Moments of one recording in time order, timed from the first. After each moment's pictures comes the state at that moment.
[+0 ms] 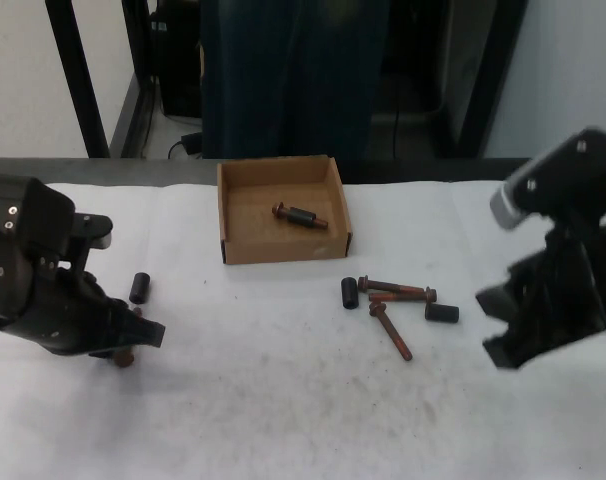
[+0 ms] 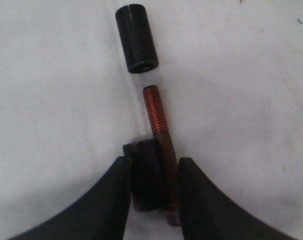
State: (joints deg) left arm -9.9 95.2 -45.3 17.2 7.5 4.8; right arm 27.3 65.8 -44.6 31.1 1.0 -14.0
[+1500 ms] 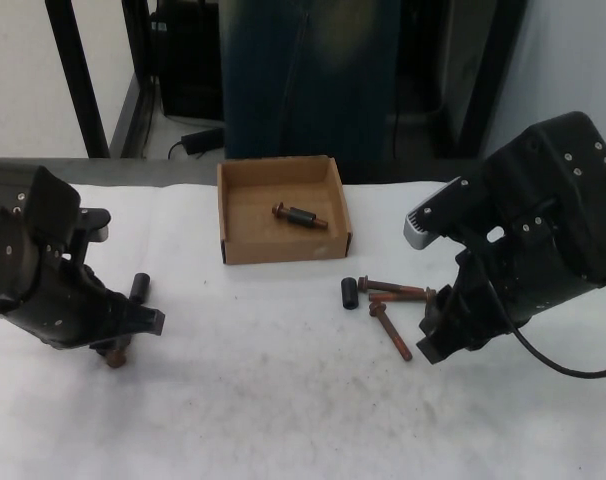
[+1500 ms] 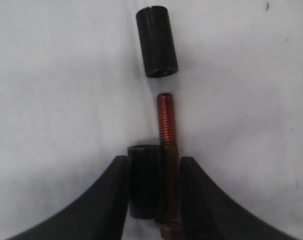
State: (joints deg) left arm -9.5 97.7 -48.4 22.4 6.5 1.3; right arm 25.3 89.7 -55.2 32.4 -4.6 -17.4
